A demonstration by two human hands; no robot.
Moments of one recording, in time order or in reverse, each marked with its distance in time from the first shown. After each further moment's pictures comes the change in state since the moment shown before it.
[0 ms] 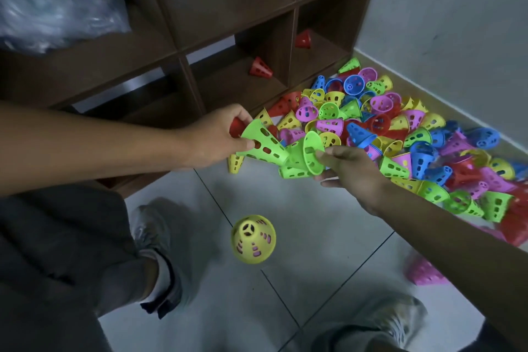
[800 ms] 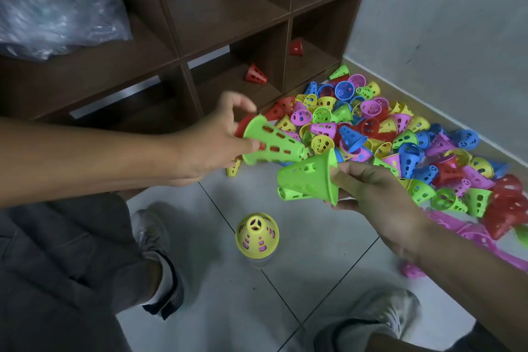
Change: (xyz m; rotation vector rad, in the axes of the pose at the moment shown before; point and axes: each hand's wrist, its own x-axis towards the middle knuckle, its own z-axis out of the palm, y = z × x) left_hand -0.056 0.042 -0.004 -0.241 -0.008 -0.028; right_hand -0.092 -0.017 -0.001 0.002 -0.015 -0.097
